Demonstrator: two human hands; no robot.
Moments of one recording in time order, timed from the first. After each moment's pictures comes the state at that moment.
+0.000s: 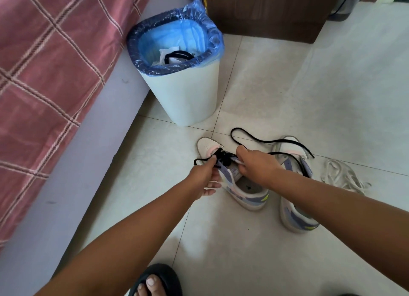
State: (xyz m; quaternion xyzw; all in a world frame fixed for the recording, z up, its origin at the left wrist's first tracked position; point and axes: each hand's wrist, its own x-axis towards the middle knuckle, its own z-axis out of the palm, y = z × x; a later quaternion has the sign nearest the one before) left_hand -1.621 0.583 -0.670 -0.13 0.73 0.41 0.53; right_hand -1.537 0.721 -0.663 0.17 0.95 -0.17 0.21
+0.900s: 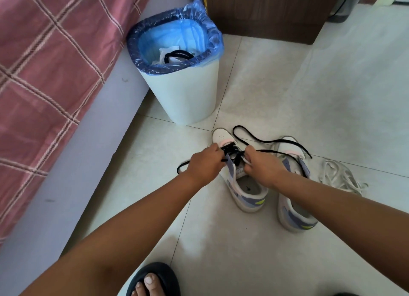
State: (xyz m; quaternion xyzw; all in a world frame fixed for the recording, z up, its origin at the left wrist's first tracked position) left_hand -1.636 0.598 -0.680 0.48 0.86 0.01 0.19; right_hand -1.525 0.729 -0.669 0.23 0.93 -0.23 0.20
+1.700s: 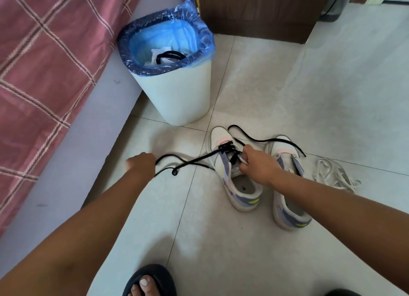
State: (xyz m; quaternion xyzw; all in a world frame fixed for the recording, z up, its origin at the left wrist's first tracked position) left_hand -1.712 0.517 -0.677 0.22 0.91 -0.25 0.24; right_hand -1.521 0.734 -0.672 0.29 0.90 -0.28 0.19
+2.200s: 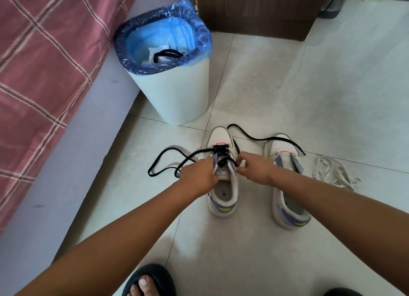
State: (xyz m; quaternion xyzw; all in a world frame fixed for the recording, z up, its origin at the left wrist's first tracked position) left_hand -1.614 0.590 -0.663 0.38 0.88 -0.01 0.28; right_hand -1.520 0.739 -0.682 0.26 0.85 -0.38 0.23
